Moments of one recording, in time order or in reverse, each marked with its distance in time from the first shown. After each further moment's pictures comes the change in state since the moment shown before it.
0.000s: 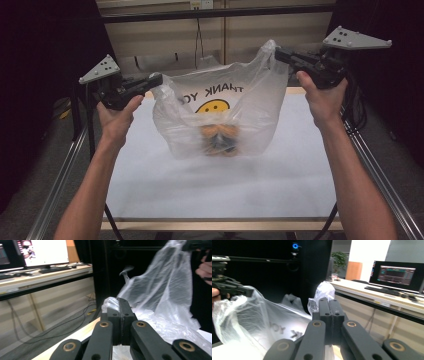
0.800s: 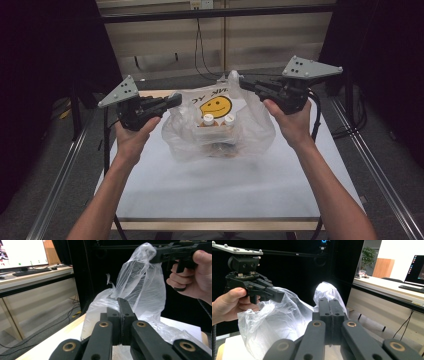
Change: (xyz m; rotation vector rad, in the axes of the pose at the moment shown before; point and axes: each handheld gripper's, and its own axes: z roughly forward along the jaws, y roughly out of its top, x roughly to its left) left arm -0.047 -0.023 0.013 -0.024 -0.139 0.032; right arm 0.059 -0.031 0.031 0.016 0.219 -0.001
